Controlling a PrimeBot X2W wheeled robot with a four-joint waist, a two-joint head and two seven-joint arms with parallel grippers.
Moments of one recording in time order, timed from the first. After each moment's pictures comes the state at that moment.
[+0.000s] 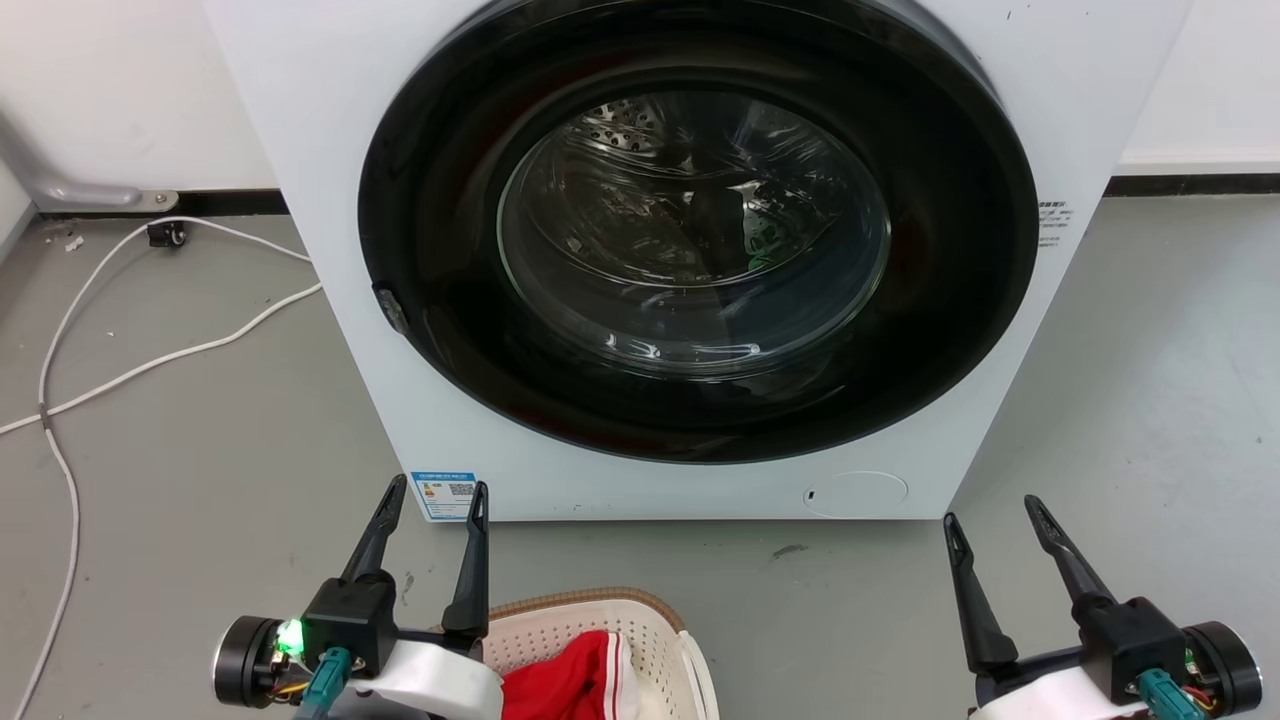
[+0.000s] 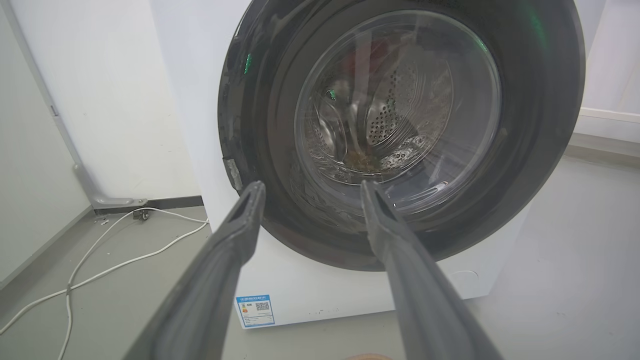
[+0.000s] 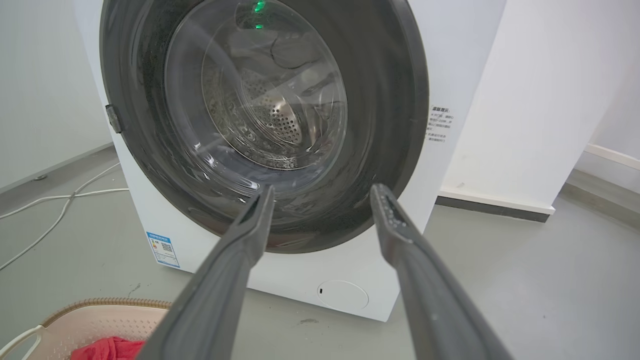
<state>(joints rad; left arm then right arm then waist) -0.02 0.07 -0.12 0.13 -0.06 -0.03 -0.26 0.07 -0.05 0.04 0.09 -0.06 0.13 -0.26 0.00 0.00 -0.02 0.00</state>
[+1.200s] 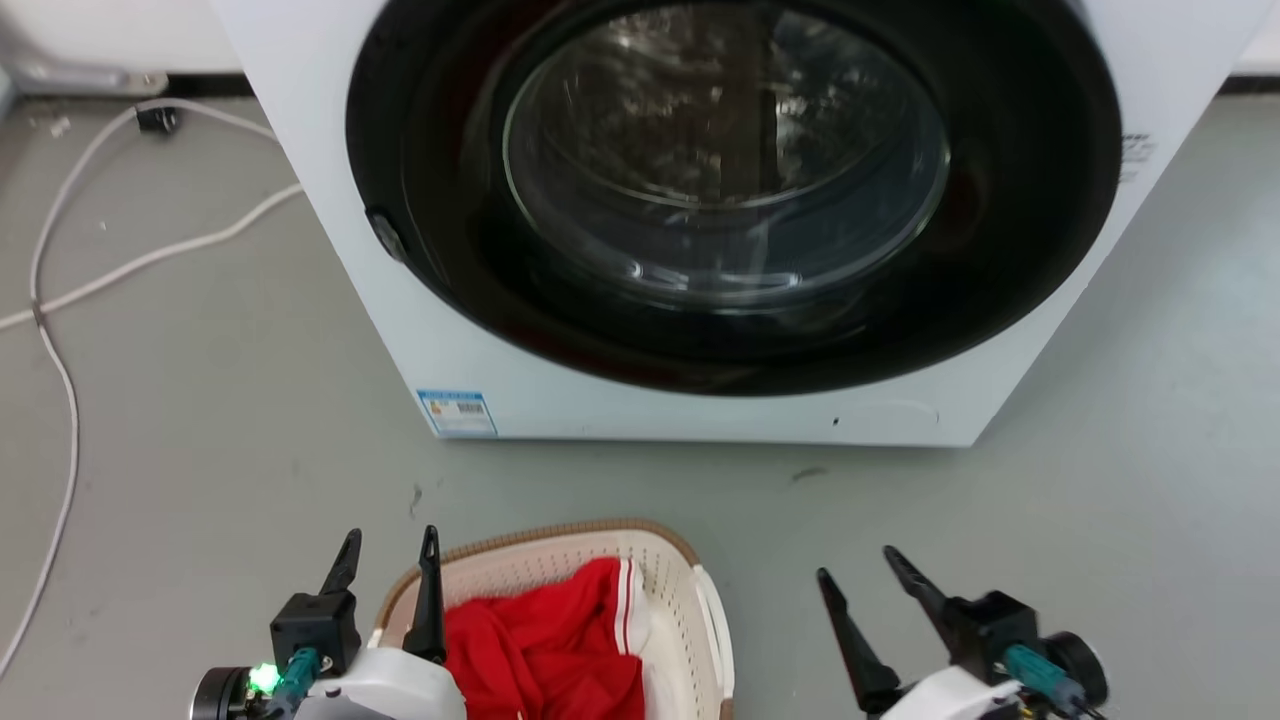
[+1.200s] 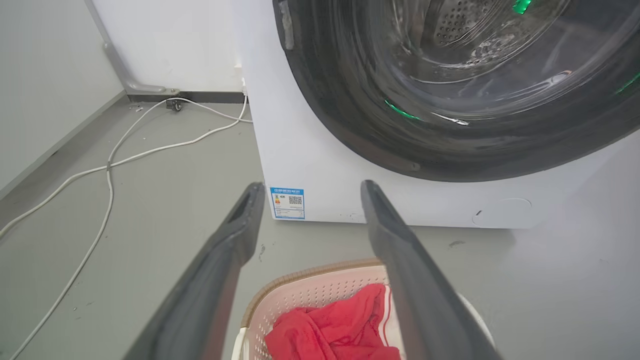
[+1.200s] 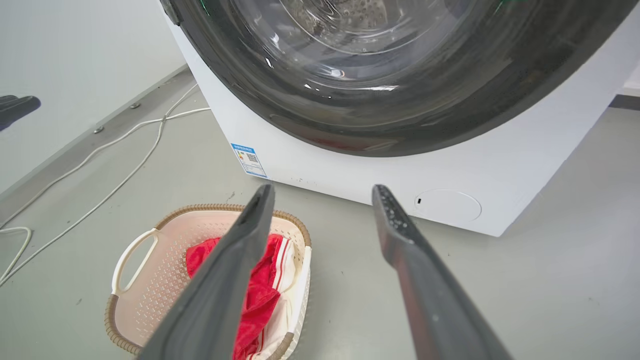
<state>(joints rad) -0.05 0.06 -0.01 0.34 -0.09 -0.03 -0.26 -0.03 -0.05 0.24 0.34 0.10 0.13 -0.21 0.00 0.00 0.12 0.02</state>
